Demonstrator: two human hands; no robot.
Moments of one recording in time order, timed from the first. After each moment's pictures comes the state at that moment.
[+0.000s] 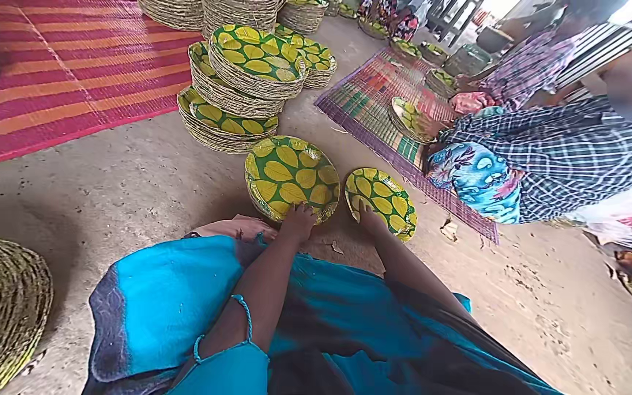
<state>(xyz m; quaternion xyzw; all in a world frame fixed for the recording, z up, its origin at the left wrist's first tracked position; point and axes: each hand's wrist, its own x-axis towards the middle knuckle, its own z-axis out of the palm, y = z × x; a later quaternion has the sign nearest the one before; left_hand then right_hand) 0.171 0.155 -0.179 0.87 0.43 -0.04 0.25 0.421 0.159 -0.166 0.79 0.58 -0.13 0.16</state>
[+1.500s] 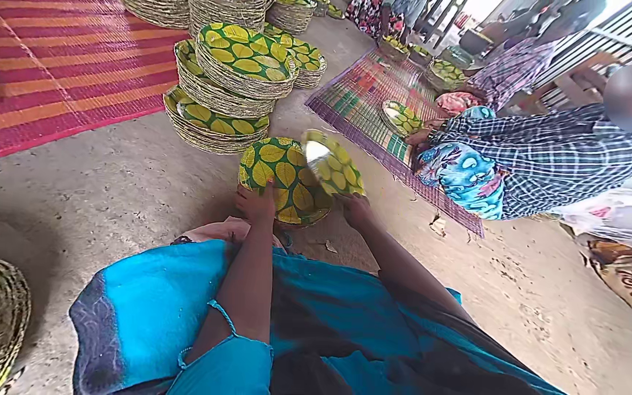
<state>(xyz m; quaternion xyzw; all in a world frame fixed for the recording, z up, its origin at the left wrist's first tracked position) 0.127 0.190 -0.182 0.32 0.77 0.39 0.39 0.397 0.160 -0.139 0.68 0.73 -0.07 0.02</state>
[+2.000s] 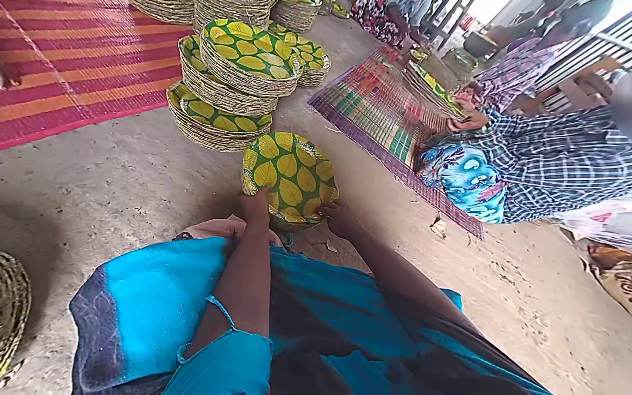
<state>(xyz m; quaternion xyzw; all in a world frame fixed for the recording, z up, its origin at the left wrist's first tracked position) 0.119 0.195 -0.205 0.18 0.69 0.48 0.51 0.365 0.154 -0.160 0.60 0.79 -0.13 0.08</state>
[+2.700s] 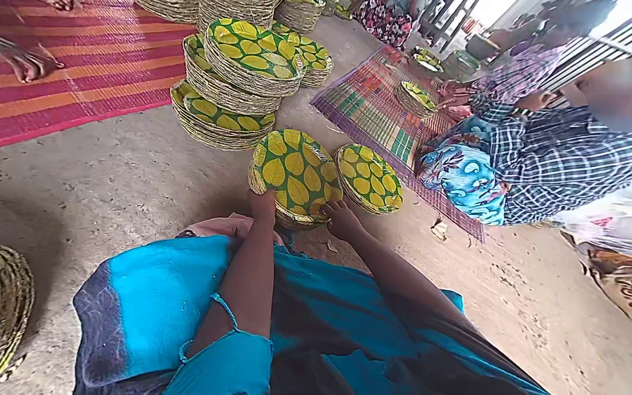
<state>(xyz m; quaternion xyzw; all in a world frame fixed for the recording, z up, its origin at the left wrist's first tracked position) 0.131 0.190 -0.203 0.19 0.60 0.55 0.55 0.362 0.155 -0.168 0.62 0.77 -0.09 0.12</state>
